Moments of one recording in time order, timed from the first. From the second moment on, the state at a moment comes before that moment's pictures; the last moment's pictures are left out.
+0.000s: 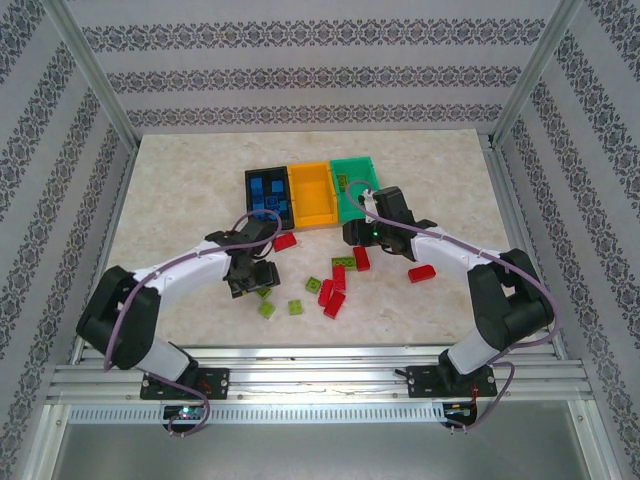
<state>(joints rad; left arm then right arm) -0.52 1.52 0.89 -0.76 0.05 -0.84 0.42 1.58 0.90 -0.14 -0.25 0.32</state>
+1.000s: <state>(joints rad) -0.58 1.61 0.99 -0.61 0.03 -0.84 0.41 1.55 0.86 -0.09 -0.30 0.36</state>
